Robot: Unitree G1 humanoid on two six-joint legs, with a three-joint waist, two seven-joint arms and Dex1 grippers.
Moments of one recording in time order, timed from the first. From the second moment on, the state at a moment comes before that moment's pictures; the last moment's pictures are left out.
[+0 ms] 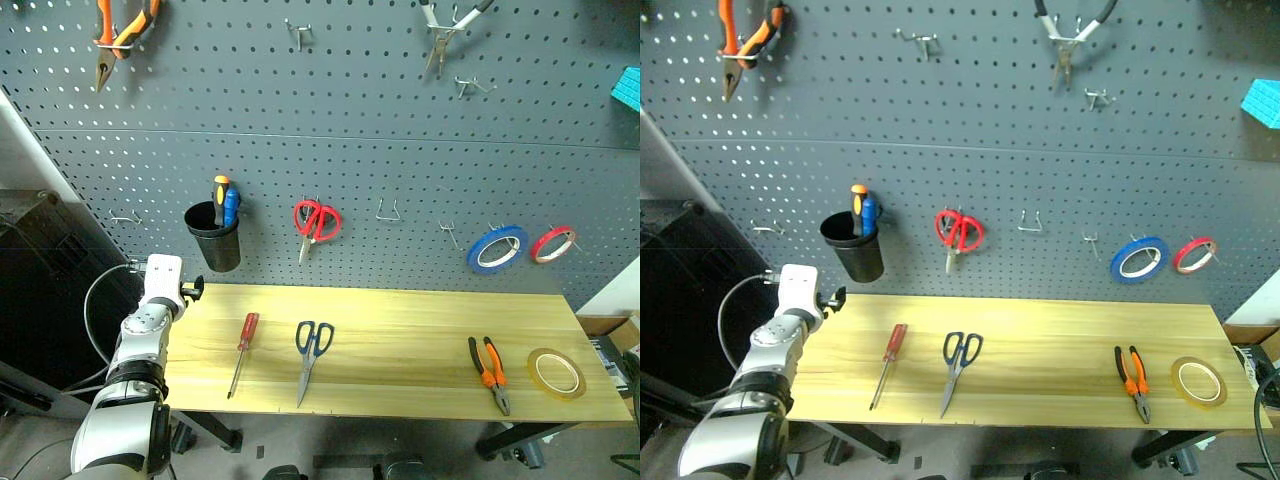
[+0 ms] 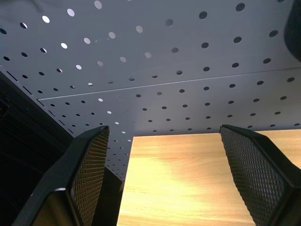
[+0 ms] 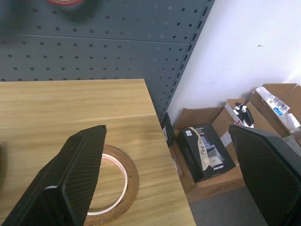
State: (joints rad) left arm -0.58 0.54 0.20 1.07 -0.04 -0.14 -0.22; right arm 0.25 -0.63 -0.69 0.24 0.31 0.15 0.43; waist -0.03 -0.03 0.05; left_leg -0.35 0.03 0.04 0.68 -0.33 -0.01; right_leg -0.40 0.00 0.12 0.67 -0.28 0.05
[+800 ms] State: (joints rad) left arm -0.21 0.46 0.03 0.54 0.02 -0.01 -0.37; right arm 0.32 -0.56 -0.54 -0.10 0.34 0.37 0.43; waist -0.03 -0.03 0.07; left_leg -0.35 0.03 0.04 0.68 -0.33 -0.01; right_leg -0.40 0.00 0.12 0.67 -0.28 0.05
